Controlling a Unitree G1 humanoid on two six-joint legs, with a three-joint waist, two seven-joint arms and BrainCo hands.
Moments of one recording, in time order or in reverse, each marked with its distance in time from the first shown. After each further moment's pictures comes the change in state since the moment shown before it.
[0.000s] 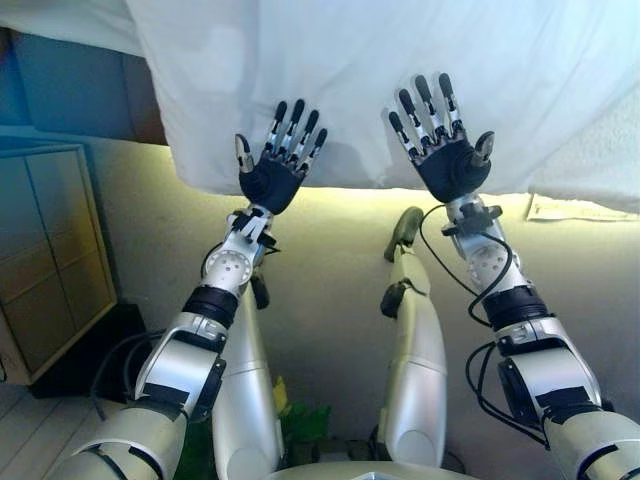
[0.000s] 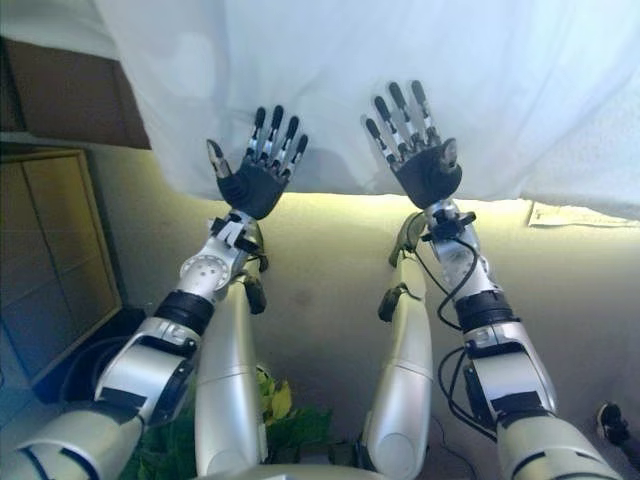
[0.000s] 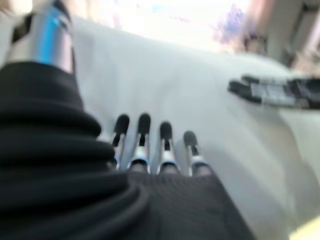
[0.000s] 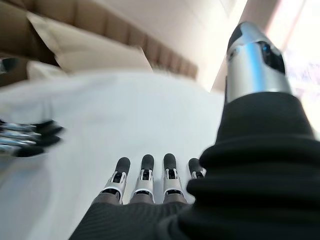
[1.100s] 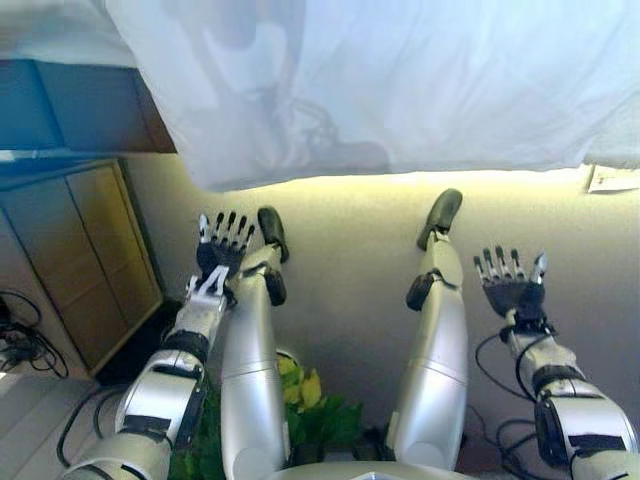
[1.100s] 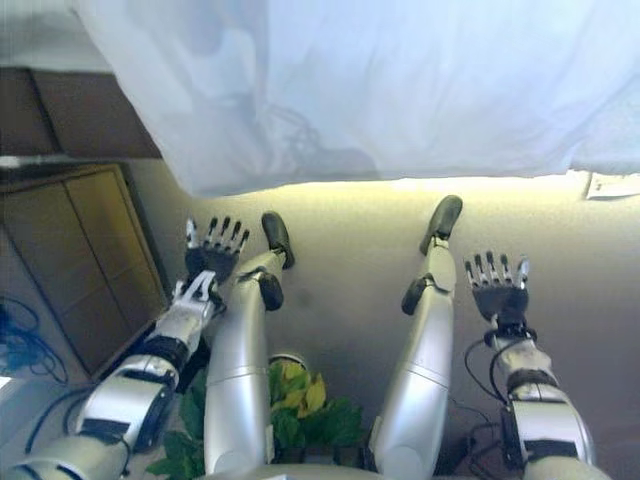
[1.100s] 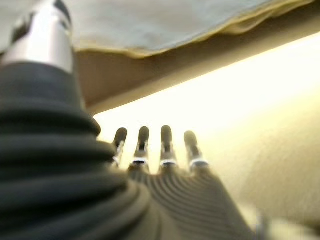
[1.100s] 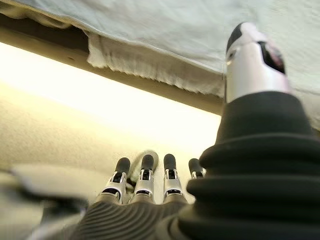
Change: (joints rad) left arm 0.296 0.023 0.158 0.215 0.013 -0.109 0.261; right arm 0.386 -0.105 -0.265 0.511 0.147 0.110 -0.142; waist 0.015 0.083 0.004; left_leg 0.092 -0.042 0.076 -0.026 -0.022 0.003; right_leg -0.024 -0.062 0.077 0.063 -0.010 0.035
